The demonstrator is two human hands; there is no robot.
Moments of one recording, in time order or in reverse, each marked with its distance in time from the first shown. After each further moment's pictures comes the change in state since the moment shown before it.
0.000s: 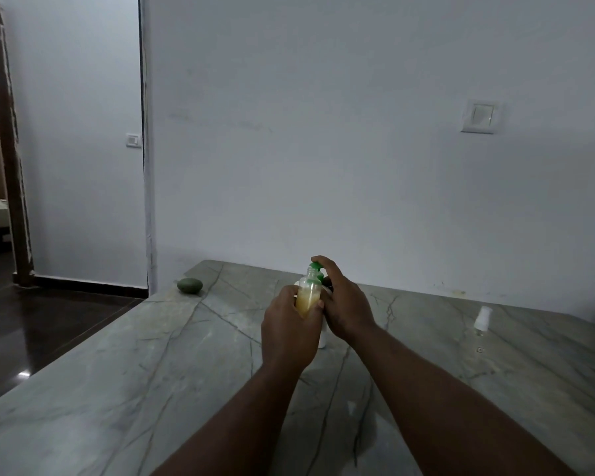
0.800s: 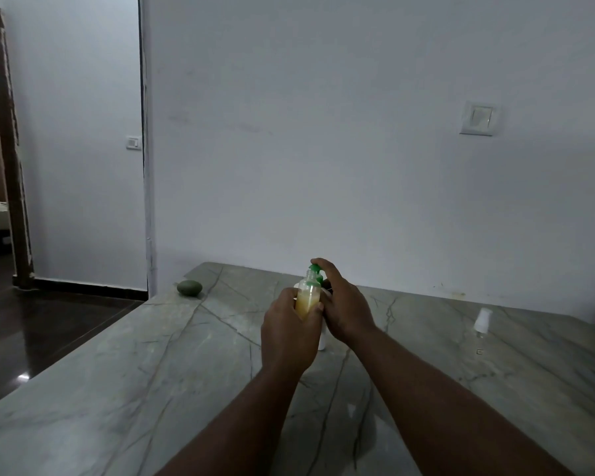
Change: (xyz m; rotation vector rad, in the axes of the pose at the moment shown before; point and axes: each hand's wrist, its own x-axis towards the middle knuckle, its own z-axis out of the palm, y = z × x) left_hand 0.000 -0.001 0.002 0.011 0.002 0.001; right_hand 0.001 0.002 0.001 -0.001 -0.012 -0.001
